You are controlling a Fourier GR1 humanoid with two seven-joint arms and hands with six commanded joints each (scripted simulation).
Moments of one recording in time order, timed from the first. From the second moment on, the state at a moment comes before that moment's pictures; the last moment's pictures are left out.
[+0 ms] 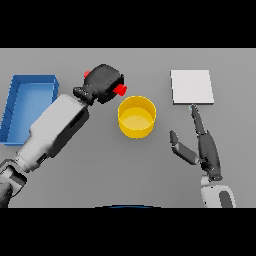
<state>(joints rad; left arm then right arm) -0.89 0.27 -0.57 -0.95 -0.85 -0.12 -0.01 0.12 -0.06 0.15 -1.72 0.30 -0.06 -0.13</state>
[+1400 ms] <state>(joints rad) -1.27 0.18 -1.13 -0.69 -1.35 -0.30 -0.09 0.11 -0.03 0.15 -1.70 0.29 -0.06 -0.15</state>
